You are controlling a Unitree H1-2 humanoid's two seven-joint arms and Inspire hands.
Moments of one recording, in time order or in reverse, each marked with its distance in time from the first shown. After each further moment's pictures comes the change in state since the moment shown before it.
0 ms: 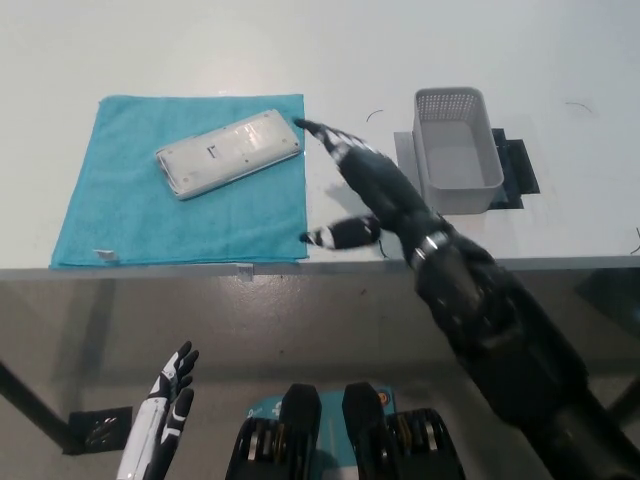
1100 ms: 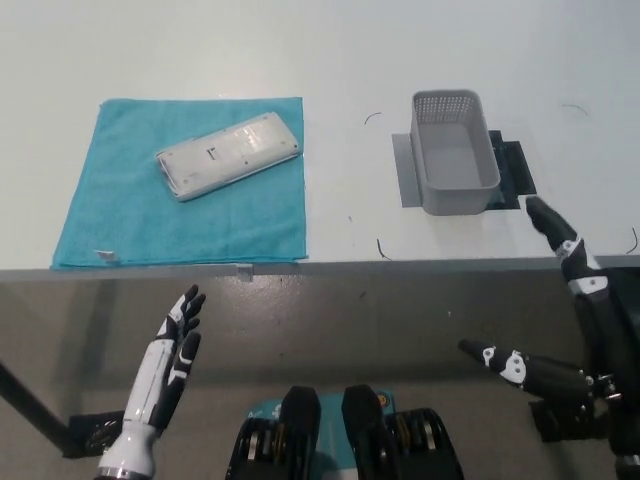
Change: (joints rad) left_arm -0.148 0.008 0.004 0.041 -0.010 -0.002 0.000; right_arm 0.600 -0.098 -0.288 -0.589 0.360 -0.221 -0.031
